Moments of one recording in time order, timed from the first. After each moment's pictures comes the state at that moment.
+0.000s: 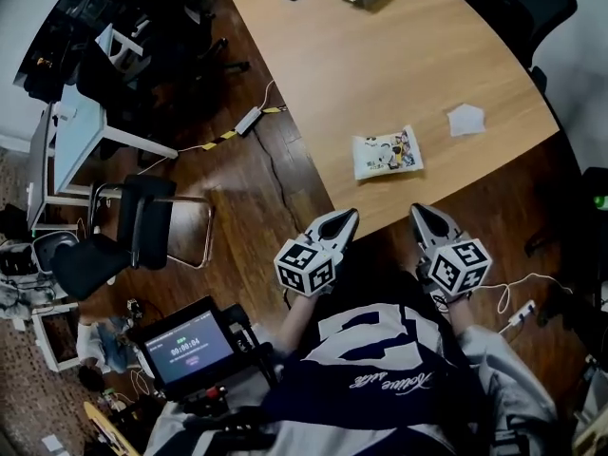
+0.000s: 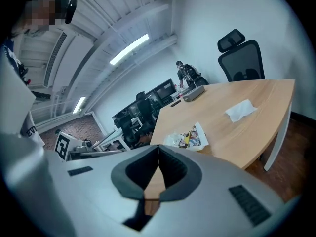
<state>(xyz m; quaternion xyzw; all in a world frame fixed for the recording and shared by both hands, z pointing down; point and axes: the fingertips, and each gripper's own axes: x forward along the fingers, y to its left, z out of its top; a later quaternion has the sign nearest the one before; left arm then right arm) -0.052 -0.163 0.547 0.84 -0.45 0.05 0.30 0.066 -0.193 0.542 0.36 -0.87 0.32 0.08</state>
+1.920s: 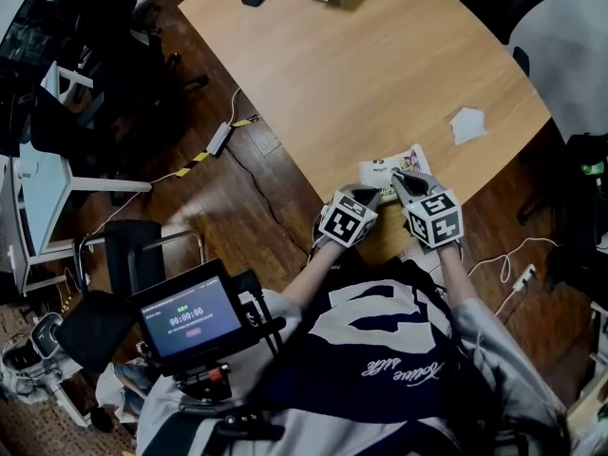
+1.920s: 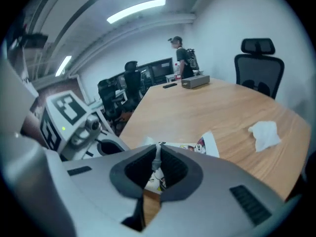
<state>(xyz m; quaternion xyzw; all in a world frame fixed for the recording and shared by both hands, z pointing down) -0.036 -0.281 0.666 0.86 -0.26 0.32 0.29 -0.008 -0.318 0.615 0.39 -0.84 0.26 0.27</state>
